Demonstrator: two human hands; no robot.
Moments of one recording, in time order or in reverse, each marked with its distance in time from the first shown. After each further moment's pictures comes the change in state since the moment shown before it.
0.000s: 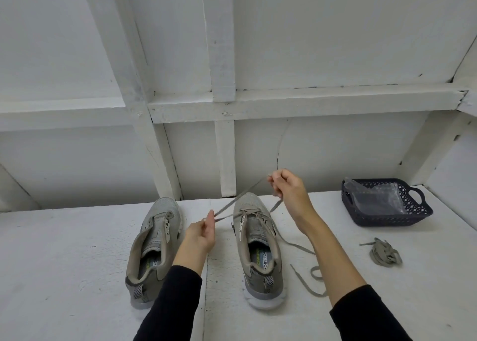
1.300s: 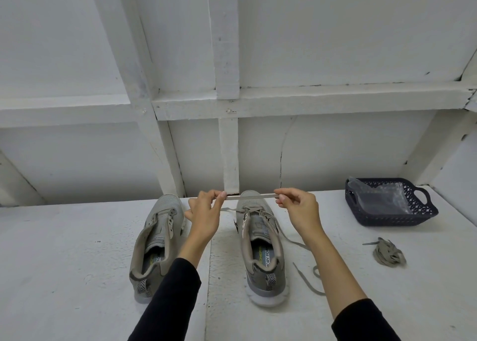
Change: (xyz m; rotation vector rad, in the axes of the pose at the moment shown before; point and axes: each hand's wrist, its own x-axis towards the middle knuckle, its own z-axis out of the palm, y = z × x) left_hand -0.026 -0.005 0.015 1.585 -0.170 0.972; right_hand -0.009 0.049 -0.010 -0.099 0.184 0.051
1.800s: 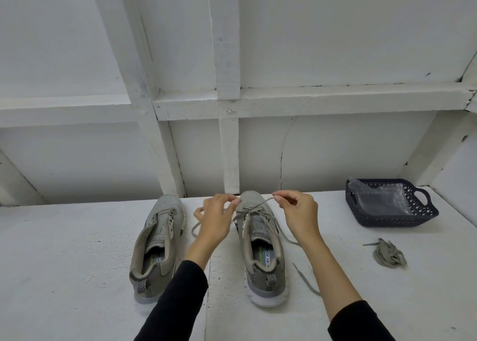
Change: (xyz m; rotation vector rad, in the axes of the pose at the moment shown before) left_hand -0.004 0.001 0.016 0.190 -0.102 0.098; right_hand -0.006 -0.003 0.007 -0.124 0.061 -0.102
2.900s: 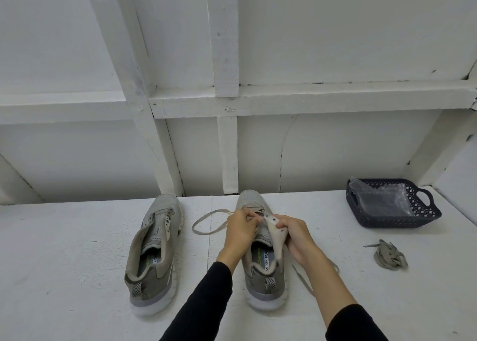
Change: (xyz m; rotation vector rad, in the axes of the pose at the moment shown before) left_hand -0.003 0.016 0.060 -0.356 -0.137 -0.215; right_hand -0.004 0.051 0.011 0.510 -0.151 0.701
